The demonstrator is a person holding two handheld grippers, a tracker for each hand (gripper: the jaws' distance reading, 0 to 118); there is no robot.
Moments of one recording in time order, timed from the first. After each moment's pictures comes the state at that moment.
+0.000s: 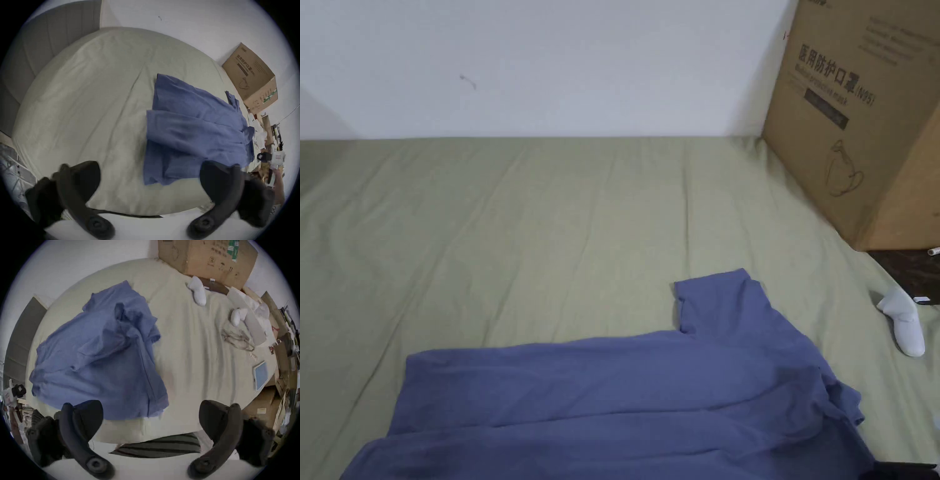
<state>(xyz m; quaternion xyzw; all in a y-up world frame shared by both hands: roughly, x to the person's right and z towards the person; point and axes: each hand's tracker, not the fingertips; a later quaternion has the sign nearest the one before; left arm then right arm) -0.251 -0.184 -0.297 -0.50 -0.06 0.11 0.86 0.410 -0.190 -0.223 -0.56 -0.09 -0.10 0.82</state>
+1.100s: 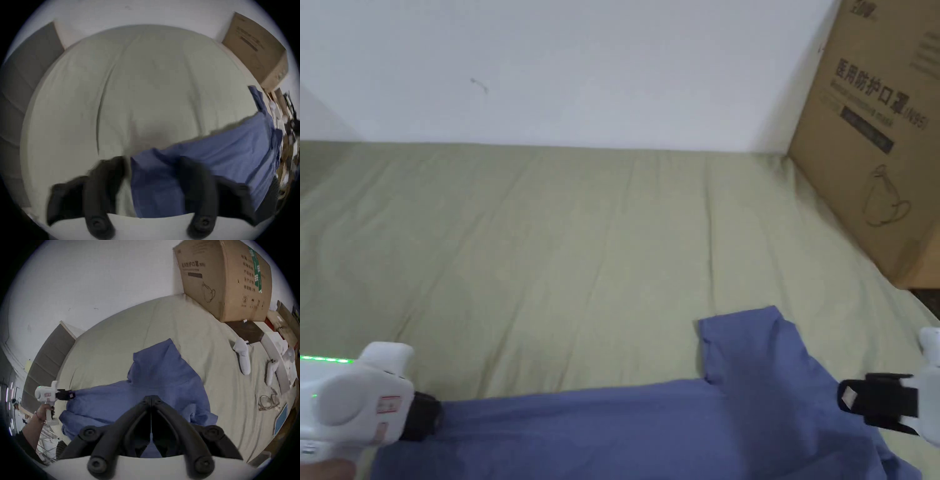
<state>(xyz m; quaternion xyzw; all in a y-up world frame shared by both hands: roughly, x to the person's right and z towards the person) -0.176 -0.237 -0.512 -0.52 -0.11 -0.06 0.84 0.383 -0.153 -0.372 -0.43 0.00 -0.18 0.89</state>
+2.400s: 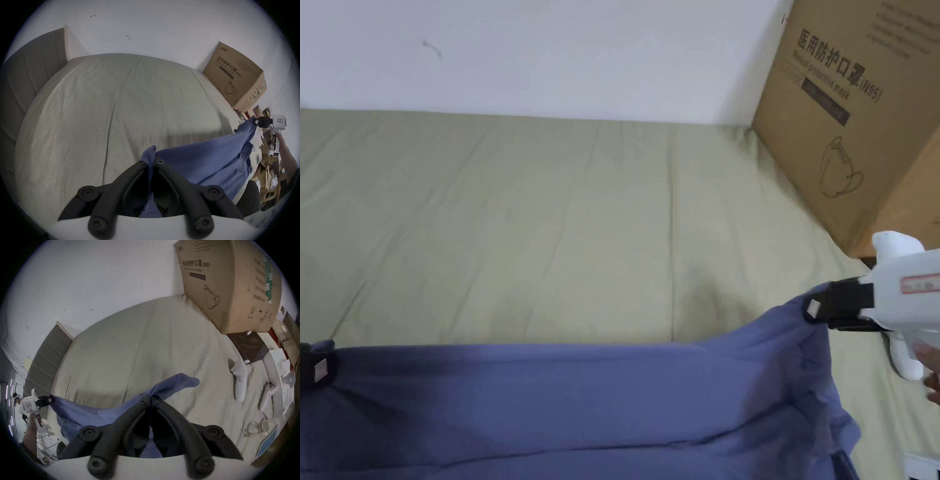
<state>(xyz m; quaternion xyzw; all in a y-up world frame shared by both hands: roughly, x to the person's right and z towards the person) -0.224 -0.163 -0.459 -0.45 -0.17 0.04 0.88 0.420 -0.111 -0.389 -0.44 0.01 -0.15 0.89</state>
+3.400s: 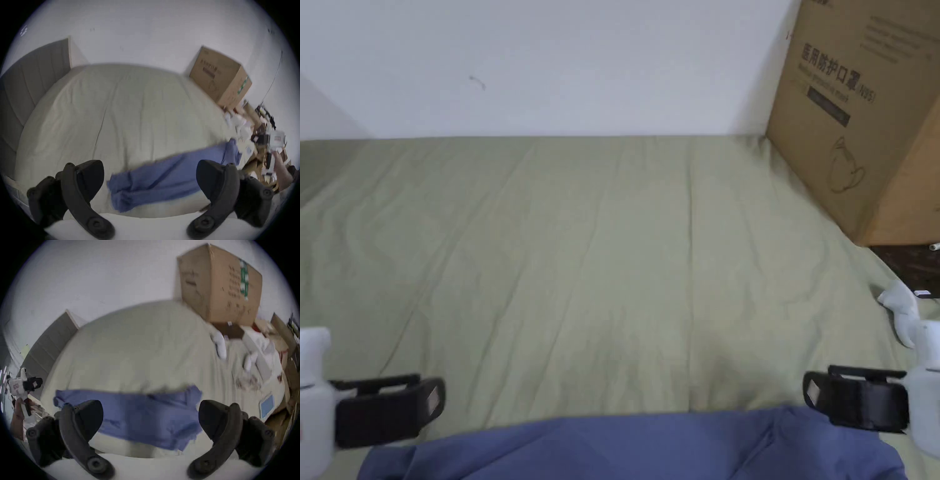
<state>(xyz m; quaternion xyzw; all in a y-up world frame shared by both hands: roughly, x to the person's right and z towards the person) -0.179 -0.107 -0.300 -0.35 -0.16 0.07 0.92 0.338 -0.107 -0.232 -0.38 0.01 -0.09 0.92</state>
